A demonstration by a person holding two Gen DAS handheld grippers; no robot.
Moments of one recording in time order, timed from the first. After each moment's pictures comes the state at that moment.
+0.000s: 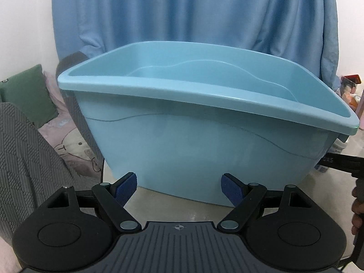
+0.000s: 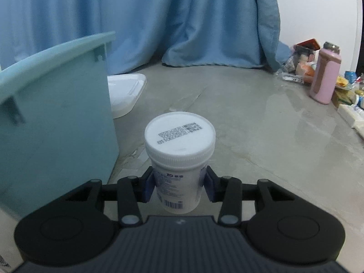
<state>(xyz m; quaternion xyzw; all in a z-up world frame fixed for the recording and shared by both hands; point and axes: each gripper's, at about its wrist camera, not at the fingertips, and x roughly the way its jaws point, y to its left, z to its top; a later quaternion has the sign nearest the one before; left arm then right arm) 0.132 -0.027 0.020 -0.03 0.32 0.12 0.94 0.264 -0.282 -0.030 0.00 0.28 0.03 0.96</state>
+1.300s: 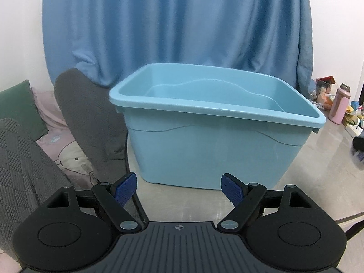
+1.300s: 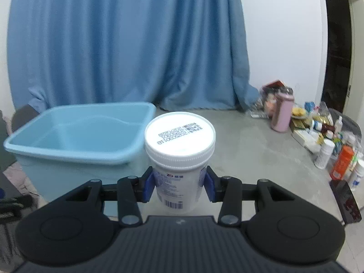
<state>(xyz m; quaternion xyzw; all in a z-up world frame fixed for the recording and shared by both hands) 0.057 0.030 0.056 -0.01 0.29 0.05 0.96 0.086 -0.250 0.065 0.00 0.18 0.00 0.98</state>
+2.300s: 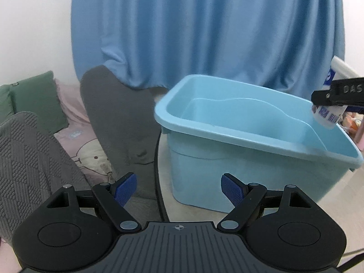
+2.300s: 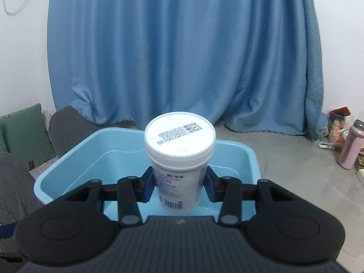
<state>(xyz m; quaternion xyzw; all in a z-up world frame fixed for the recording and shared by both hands) 0.090 0.068 0.066 -0.05 0.28 0.13 0.95 0.193 -0.139 0.099 -0.03 0.19 0.13 0.97</state>
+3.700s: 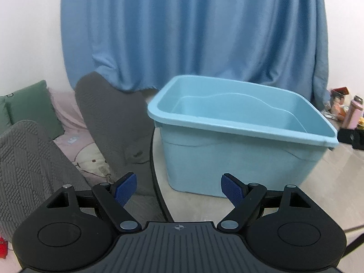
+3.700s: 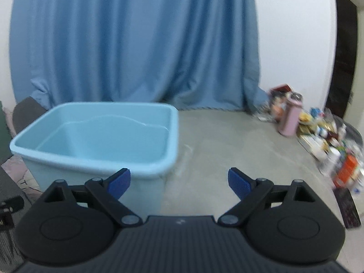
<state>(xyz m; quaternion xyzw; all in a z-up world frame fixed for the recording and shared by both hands) 0.040 0.048 0.078 -0.02 0.28 0.09 0.96 0.095 -0.211 0.069 -0.02 0.21 -0.02 0.98</state>
